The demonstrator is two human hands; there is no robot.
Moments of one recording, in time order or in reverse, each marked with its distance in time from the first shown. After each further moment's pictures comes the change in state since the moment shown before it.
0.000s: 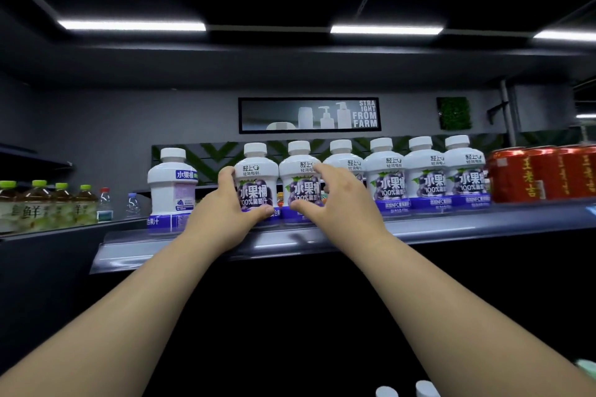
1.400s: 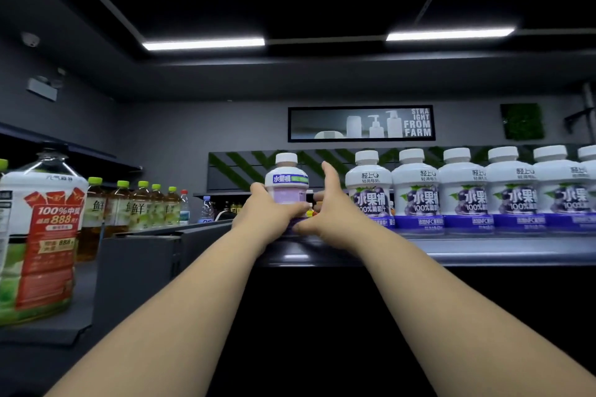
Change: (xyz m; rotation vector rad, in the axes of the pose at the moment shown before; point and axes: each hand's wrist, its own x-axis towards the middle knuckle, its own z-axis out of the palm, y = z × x) left_hand 0.030 -0.117 -0.051 -0.373 0.004 -0.330; right_hand 0.035 -0.131 0.121 0.536 -0.409 0.126
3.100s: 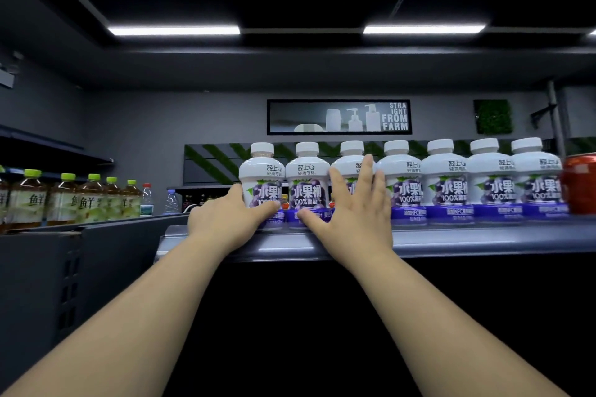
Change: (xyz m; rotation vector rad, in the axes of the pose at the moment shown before) left_hand -0.039 0.037 0.041 0.673 0.030 0.139; right_hand -0.047 0.068 -0.081 -0.832 0.404 0.057
